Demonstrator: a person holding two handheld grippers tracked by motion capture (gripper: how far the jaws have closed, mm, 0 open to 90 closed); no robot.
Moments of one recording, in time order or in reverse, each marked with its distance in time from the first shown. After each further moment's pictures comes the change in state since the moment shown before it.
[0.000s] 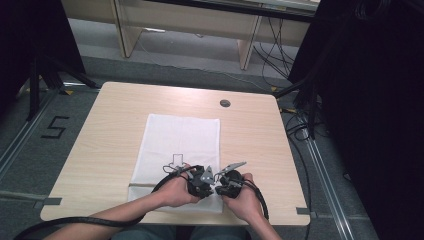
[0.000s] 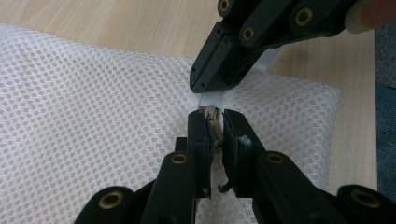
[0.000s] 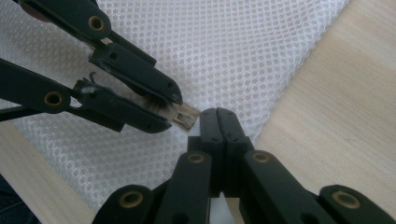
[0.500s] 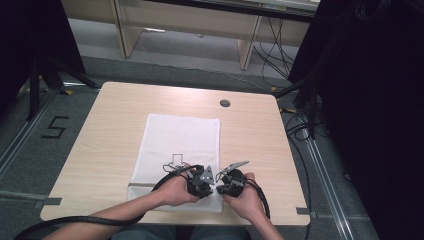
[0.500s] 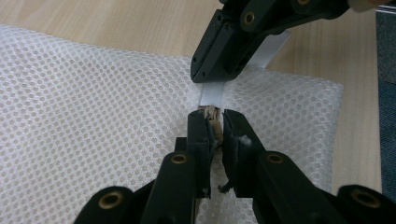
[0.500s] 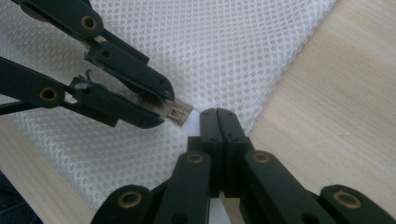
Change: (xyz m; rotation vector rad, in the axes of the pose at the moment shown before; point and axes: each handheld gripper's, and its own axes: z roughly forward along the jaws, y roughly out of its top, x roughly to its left) left arm 0.002 -0.001 0.001 0.000 -0.004 0.008; right arm -0.005 -0.001 -0.002 0.003 0.016 0.034
